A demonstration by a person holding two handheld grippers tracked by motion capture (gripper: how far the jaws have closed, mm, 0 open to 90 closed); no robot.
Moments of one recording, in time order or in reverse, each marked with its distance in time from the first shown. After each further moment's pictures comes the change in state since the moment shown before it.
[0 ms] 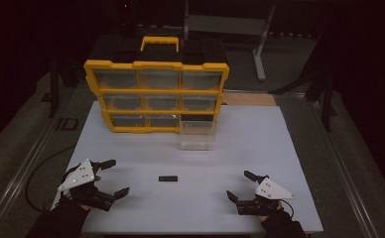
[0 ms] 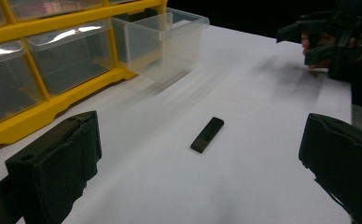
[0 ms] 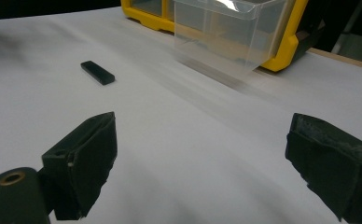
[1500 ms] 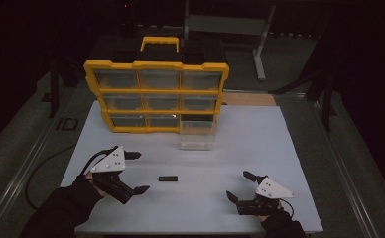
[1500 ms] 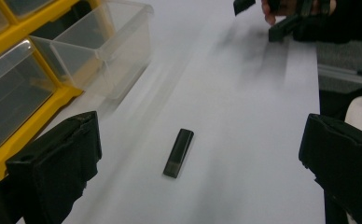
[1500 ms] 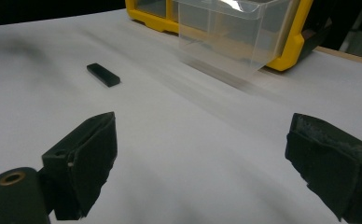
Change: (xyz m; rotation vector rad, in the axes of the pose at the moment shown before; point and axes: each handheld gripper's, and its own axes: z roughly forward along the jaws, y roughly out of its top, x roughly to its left) left arm -0.014 0.068 0.045 0.226 -0.163 0.198; right arm -0.001 0.000 0.000 -0.001 0.025 0.017
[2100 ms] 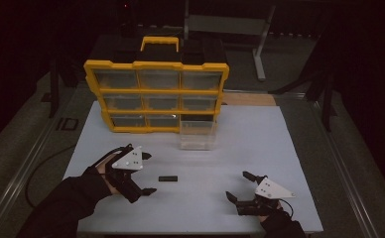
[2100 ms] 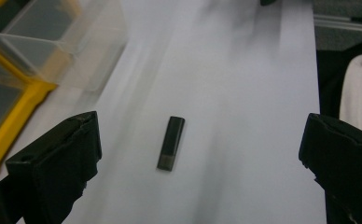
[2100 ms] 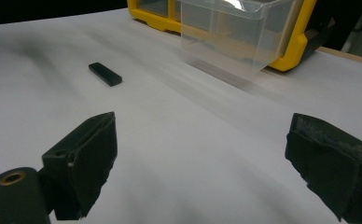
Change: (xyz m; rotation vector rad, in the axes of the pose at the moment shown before) left arm 0.002 0.023 0.026 0.172 -0.083 0.083; right arm 0.001 0.000 0.001 0.001 0.003 -0.003
